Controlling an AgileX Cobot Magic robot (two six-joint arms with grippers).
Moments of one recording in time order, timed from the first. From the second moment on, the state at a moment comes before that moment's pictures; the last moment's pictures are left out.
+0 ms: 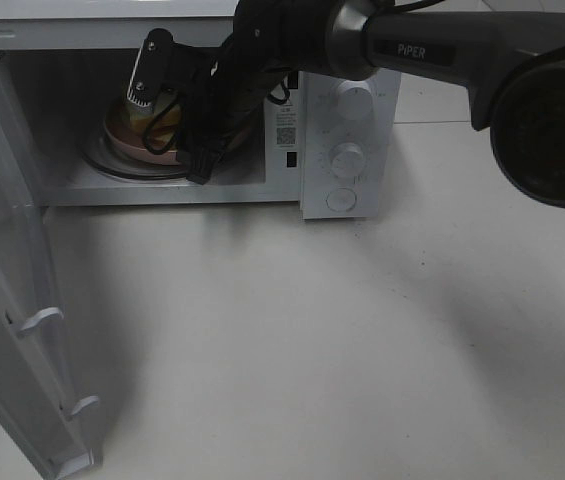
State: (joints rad) left arm 0.05 0.00 -0.52 0.00 1.09 -0.02; right arm 0.62 2.45 -2.11 0.17 0.52 -1.00
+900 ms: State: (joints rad) left arm 0.05 0.00 -0.52 0.00 1.09 -0.02; right arm 0.59 2.55 -2.19 0.19 0.55 -1.04
